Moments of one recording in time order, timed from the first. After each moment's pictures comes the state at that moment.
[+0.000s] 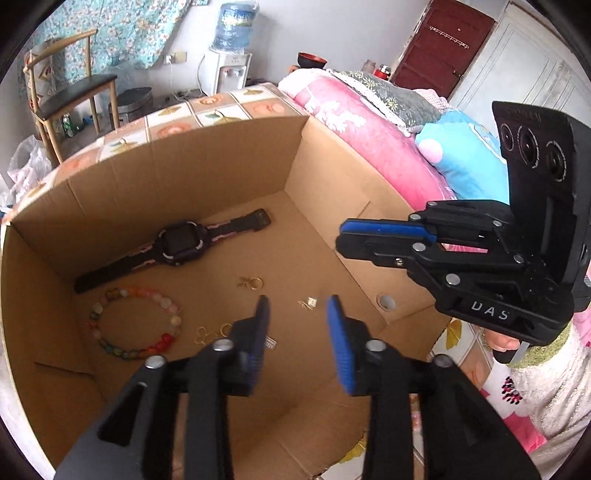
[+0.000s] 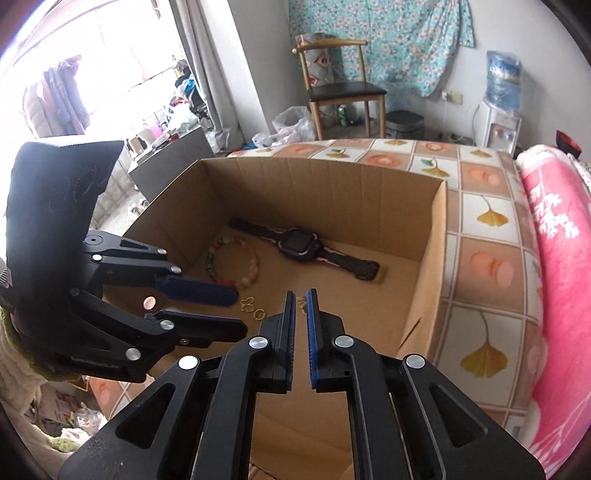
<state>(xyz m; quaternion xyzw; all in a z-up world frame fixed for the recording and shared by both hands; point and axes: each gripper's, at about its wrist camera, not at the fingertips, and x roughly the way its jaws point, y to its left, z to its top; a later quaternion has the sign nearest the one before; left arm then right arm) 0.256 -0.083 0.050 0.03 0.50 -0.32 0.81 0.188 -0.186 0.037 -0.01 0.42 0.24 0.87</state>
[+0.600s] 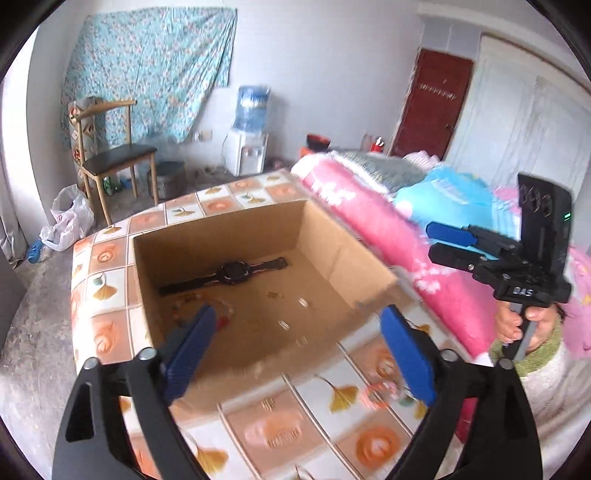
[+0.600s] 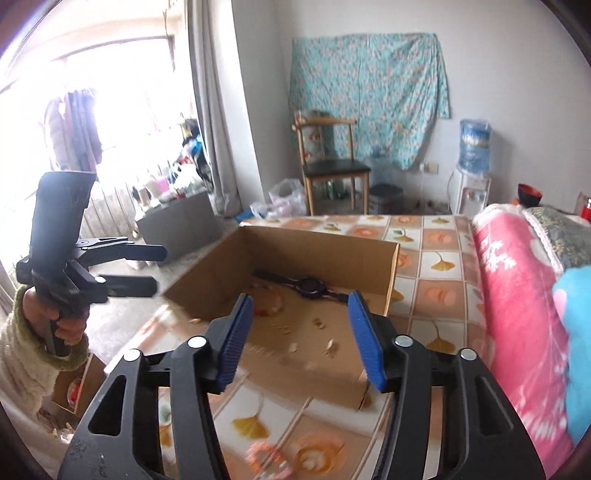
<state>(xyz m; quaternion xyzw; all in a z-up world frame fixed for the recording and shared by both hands) 0.117 0.006 0.151 0.01 0.35 -0.30 0.89 0.035 -0.218 0.114 0.01 0.28 0.22 0.94</state>
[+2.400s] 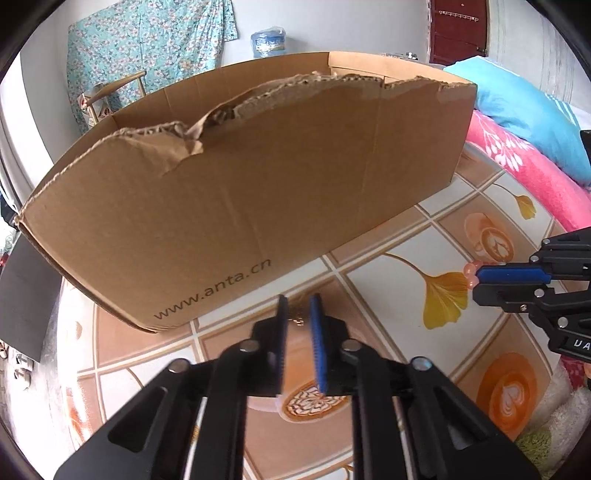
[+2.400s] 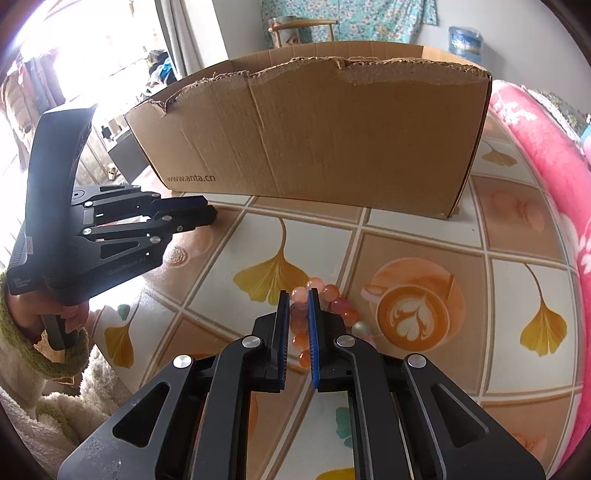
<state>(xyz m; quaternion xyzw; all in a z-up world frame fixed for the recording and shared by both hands) 0.119 -0.037 -0.037 0.14 0.42 -0.20 0.88 0.036 -0.143 -0.068 0.00 0.45 0.16 0.88</state>
